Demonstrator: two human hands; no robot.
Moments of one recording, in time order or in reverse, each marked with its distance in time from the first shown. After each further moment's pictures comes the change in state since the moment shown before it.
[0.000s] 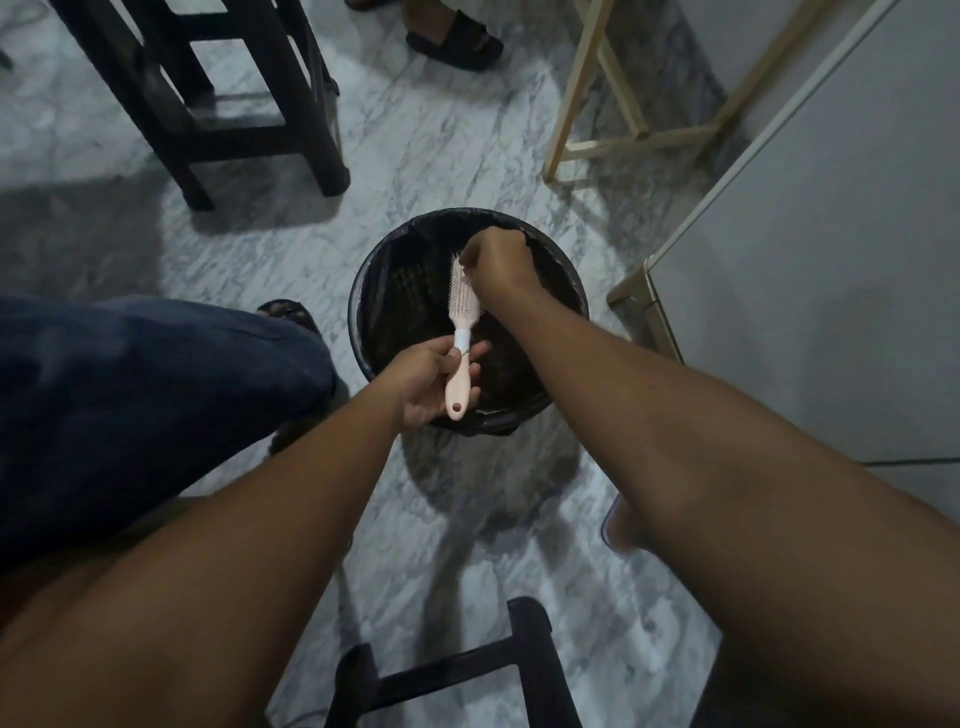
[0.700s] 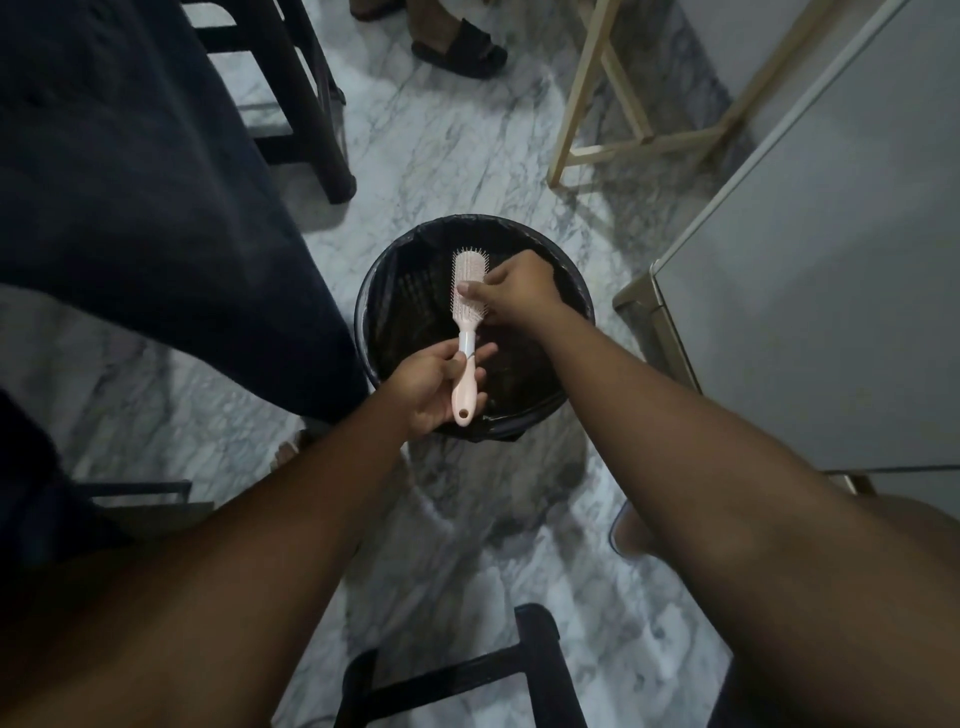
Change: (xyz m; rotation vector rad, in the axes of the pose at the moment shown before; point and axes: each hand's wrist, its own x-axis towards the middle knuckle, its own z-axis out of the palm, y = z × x) left_hand -0.002 -0.001 0.002 -0.008 -0.037 0.045; right_hand -0.016 0.020 -0.005 0.367 -0.129 0.155
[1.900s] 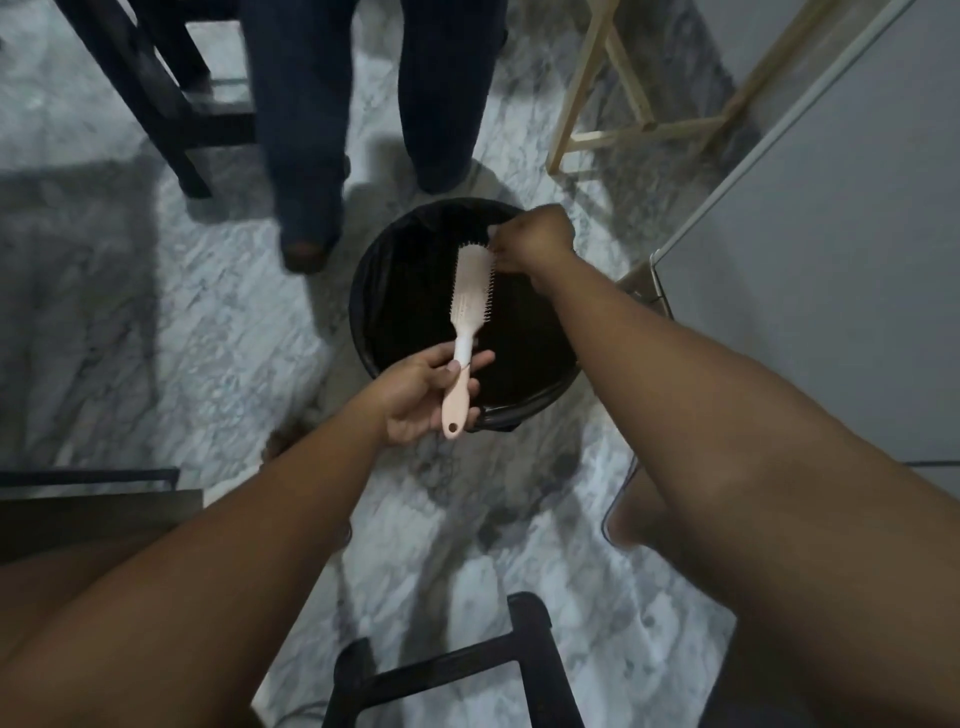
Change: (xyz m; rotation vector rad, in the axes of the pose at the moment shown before) left_hand -0.010 -0.011 -0.023 -0.077 -0.148 -0.088; right_hand 0.034 -0.021 -0.021 0.123 0.183 0.165
